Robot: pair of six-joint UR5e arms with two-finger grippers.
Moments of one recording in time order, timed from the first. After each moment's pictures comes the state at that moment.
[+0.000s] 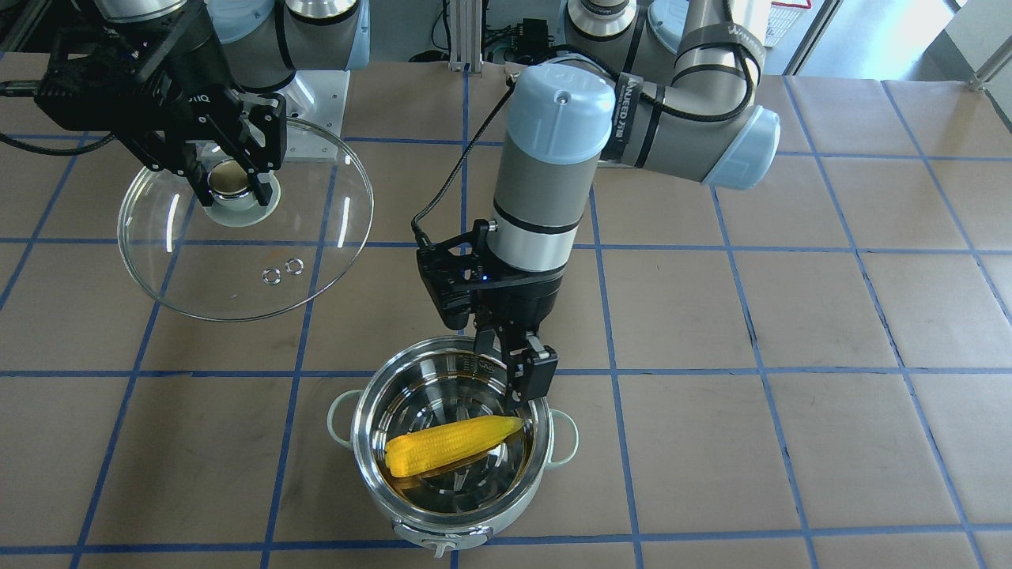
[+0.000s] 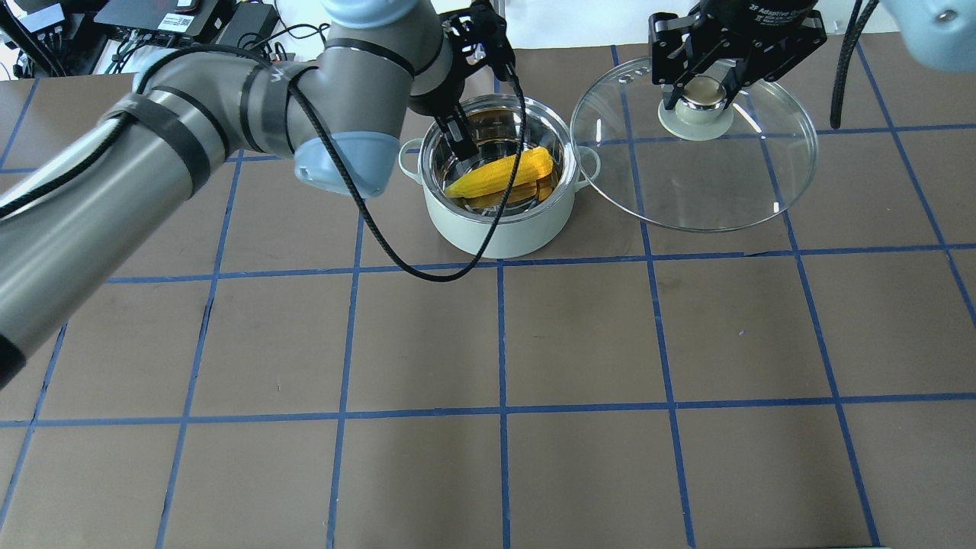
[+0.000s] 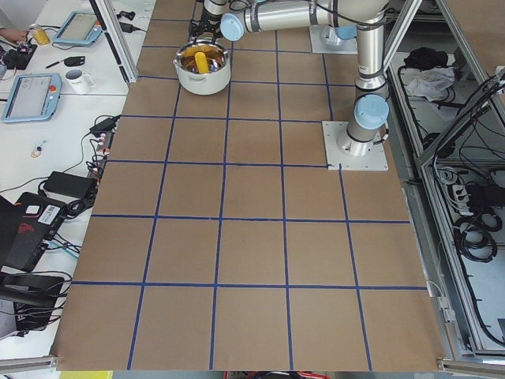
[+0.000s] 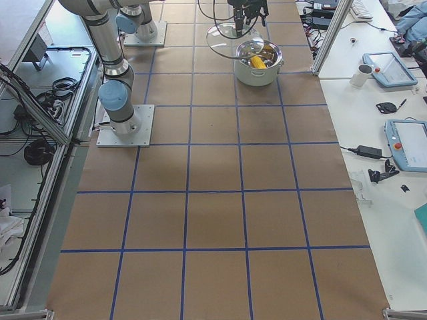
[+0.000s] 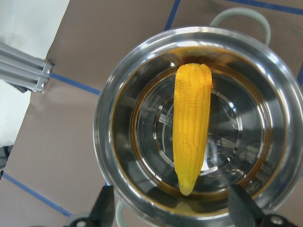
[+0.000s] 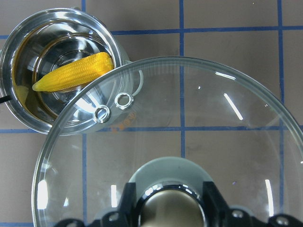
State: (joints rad) left arm -1.85 -1.92 -1.52 -0.89 1.54 0.92; right arm 1.62 -1.55 1.41 -1.59 -1.54 0.06
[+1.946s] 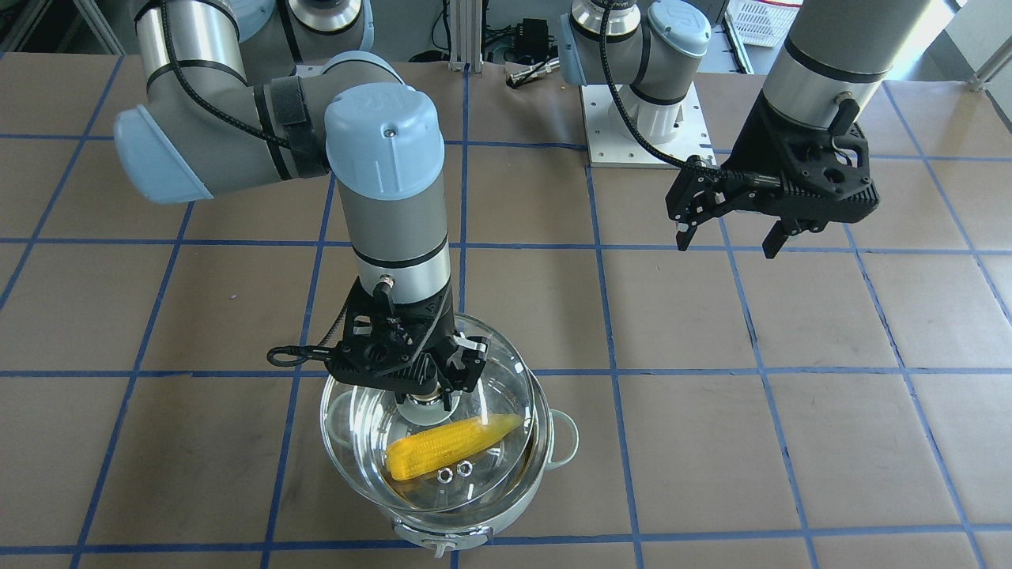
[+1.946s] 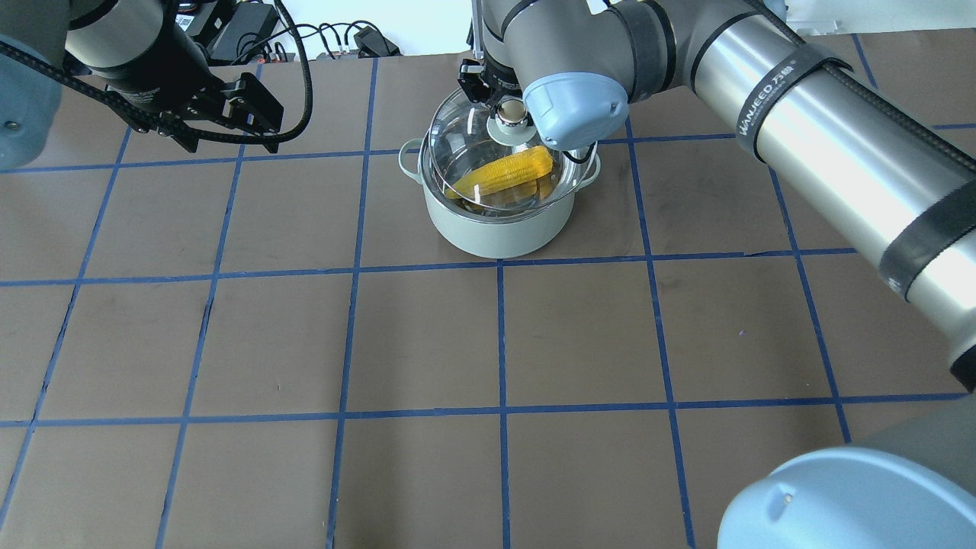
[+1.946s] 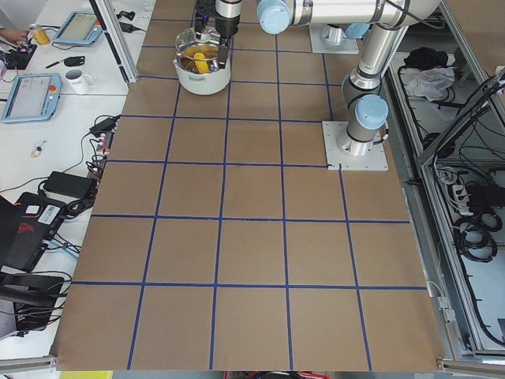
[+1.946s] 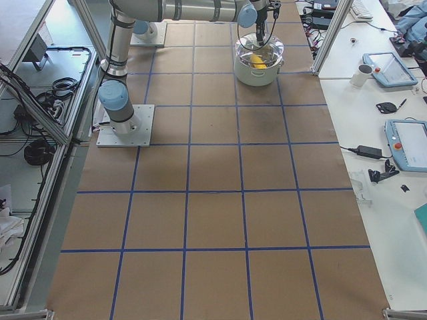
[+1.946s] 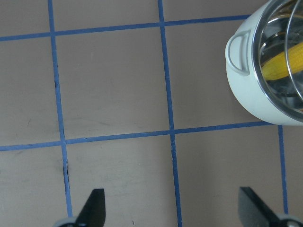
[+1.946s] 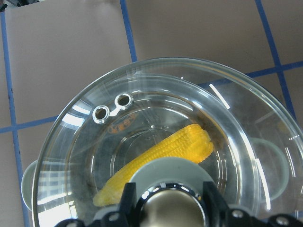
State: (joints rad) left arm -1.50 -1.58 -1.56 -1.43 1.54 0.14; right arm 1.88 -1.11 1.34 -2.09 -1.63 0.53
